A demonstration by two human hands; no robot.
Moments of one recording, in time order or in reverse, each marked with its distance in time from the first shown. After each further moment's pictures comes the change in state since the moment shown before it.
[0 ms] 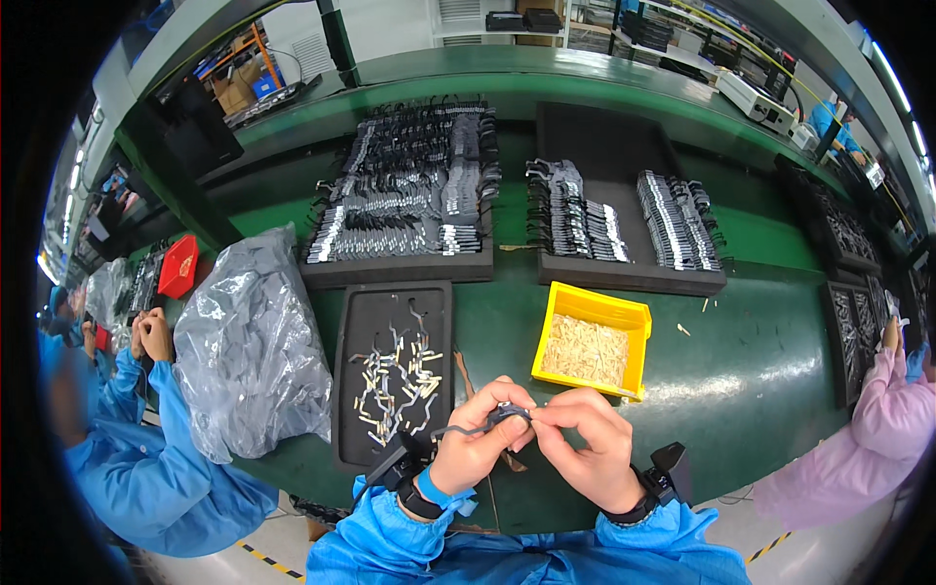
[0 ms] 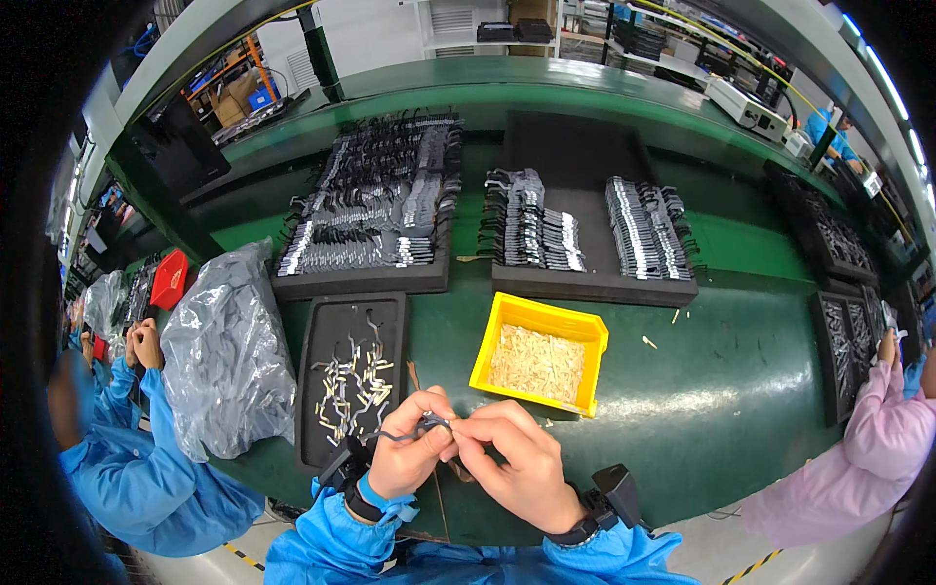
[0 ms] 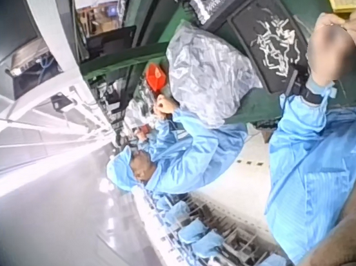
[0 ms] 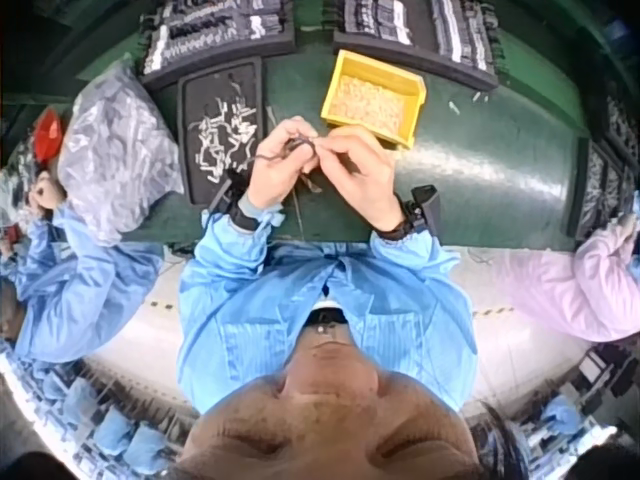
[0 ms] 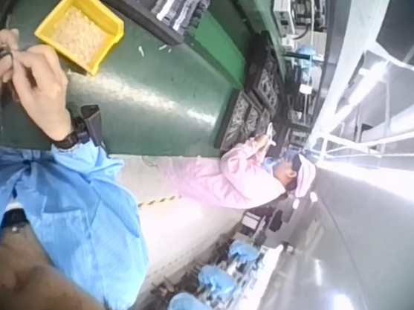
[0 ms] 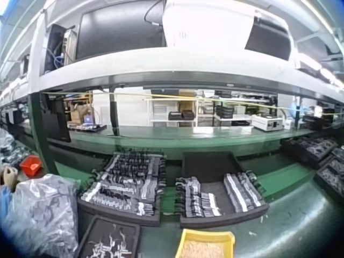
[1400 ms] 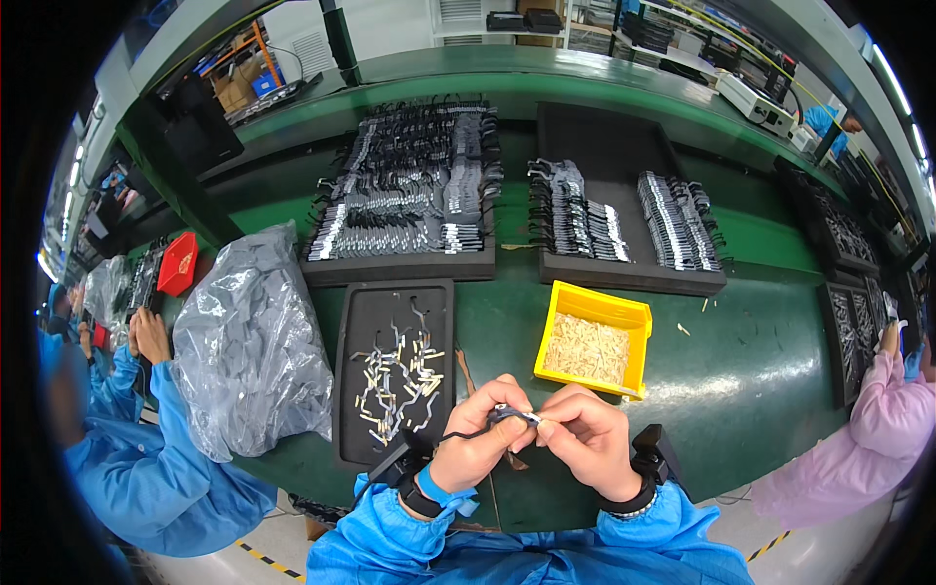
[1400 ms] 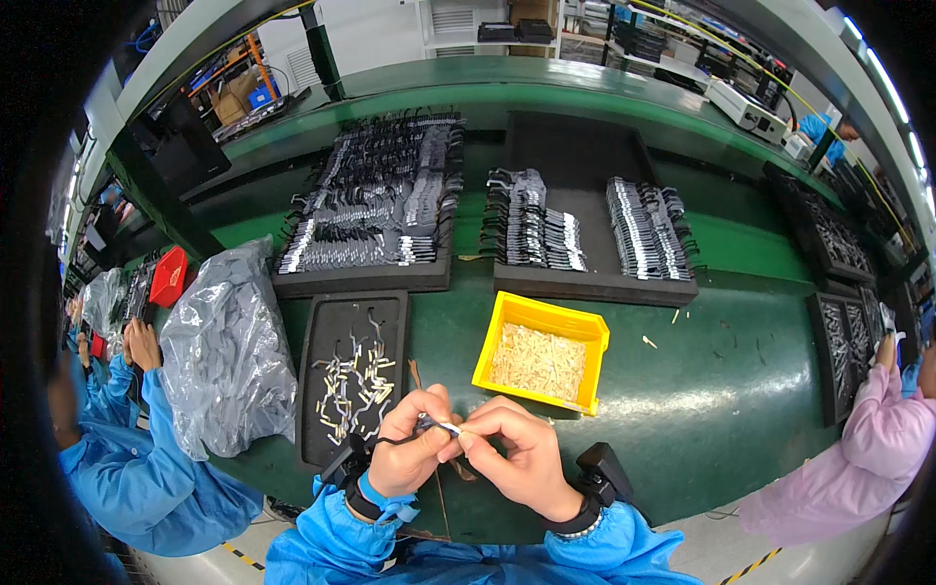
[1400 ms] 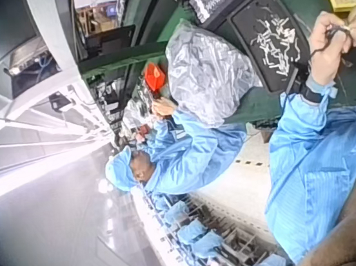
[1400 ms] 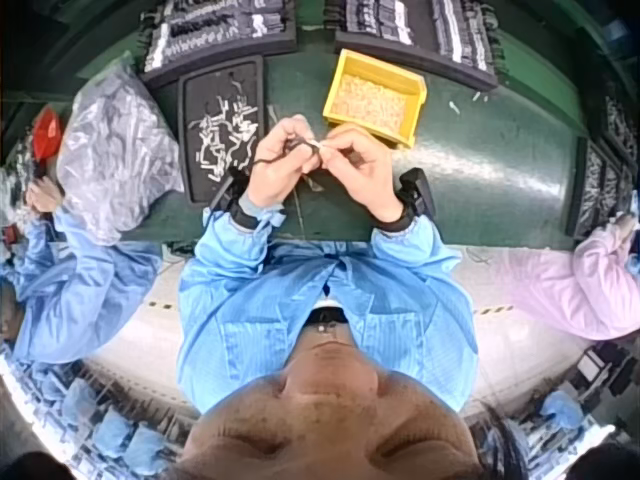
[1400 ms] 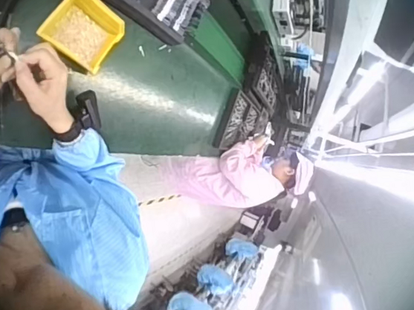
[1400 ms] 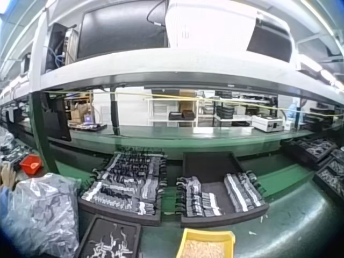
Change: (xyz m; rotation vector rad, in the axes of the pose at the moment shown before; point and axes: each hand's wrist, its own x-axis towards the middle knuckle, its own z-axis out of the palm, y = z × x) left_hand 0.001 0.002 0.000 -0.175 -0.001 0.007; right_hand -0.008 0.021 0.003 0.513 -0.111 0.246
